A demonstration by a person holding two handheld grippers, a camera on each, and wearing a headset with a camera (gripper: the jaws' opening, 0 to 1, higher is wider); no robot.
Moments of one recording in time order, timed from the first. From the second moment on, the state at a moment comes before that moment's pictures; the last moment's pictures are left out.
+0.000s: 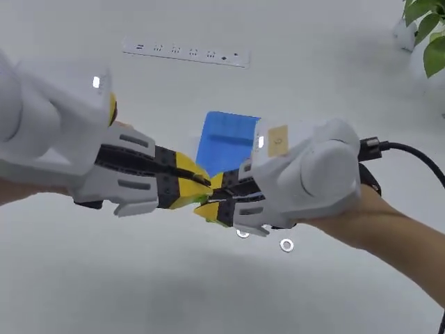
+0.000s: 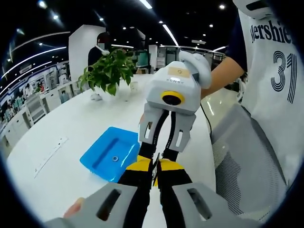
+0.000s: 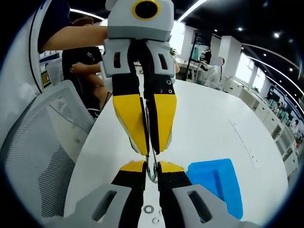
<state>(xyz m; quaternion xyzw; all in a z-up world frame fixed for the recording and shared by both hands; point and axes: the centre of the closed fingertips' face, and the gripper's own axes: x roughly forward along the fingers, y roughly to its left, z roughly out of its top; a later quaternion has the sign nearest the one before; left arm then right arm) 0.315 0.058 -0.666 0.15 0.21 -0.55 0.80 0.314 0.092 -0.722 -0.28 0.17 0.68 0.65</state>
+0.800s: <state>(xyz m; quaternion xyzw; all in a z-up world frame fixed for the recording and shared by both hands) 0.356 0.027 -0.631 0.21 0.16 -0.57 0.78 0.365 0.064 -0.686 -0.28 0.13 0.64 0.71</state>
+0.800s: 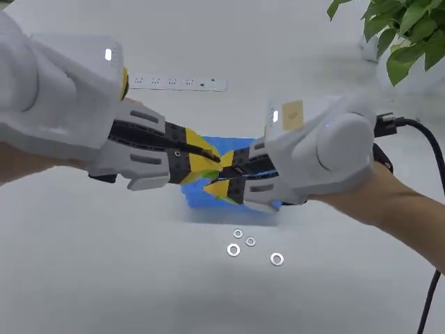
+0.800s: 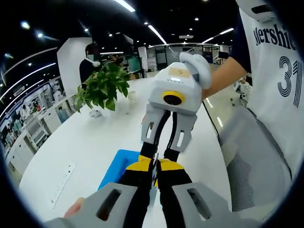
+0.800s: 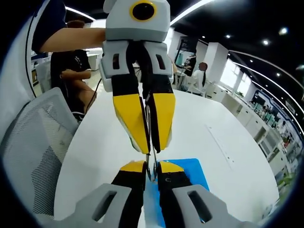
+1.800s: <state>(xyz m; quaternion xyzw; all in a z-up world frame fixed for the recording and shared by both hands) 0.435 0.032 -0.710 0.17 0.21 -0.56 0.78 0.437 0.064 -0.763 -0.28 0.18 0.63 0.70</state>
